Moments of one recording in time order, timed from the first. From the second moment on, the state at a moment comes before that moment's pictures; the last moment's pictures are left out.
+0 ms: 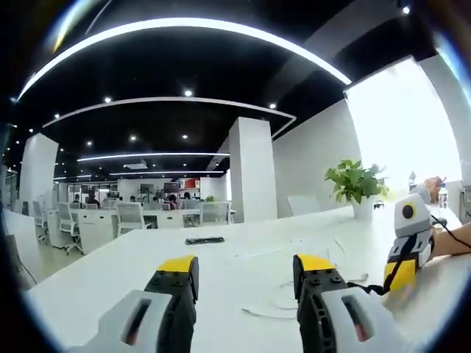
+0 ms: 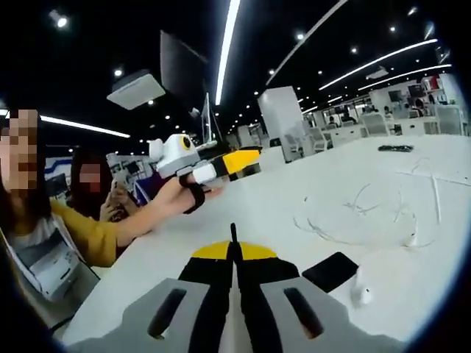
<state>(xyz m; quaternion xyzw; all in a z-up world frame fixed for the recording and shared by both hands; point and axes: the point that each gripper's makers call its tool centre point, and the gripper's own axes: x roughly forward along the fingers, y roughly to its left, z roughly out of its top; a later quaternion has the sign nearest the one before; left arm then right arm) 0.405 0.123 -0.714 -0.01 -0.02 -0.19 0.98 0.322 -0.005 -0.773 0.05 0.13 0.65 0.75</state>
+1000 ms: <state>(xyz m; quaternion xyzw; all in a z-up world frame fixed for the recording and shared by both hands) 0.408 0.126 -0.716 -0.02 -0.02 -0.18 0.98 0.313 -0.021 -0.751 0.01 0.10 0.67 0.74</state>
